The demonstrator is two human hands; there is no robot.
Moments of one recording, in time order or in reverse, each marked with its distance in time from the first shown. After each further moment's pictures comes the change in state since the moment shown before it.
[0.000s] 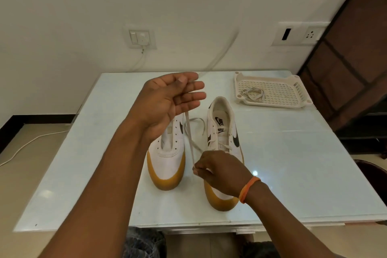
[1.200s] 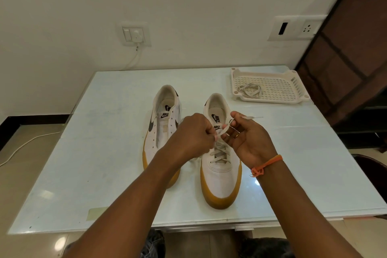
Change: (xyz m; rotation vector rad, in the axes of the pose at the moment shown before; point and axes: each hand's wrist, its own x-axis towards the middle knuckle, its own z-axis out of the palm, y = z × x) left_hand 0.011 -0.083 0.036 1.036 -0.148 -0.130; right_hand 0.006 0.028 -0.053 1.767 0.652 0.555
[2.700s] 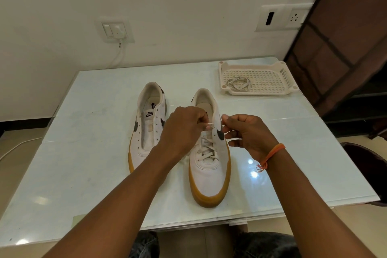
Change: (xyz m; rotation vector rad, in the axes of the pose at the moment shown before) left_hand 0.026 -0.006 0.022 0.215 0.271 0.219; right_hand 0.013 -0.020 -0.041 -0.578 -0.059 -0.012
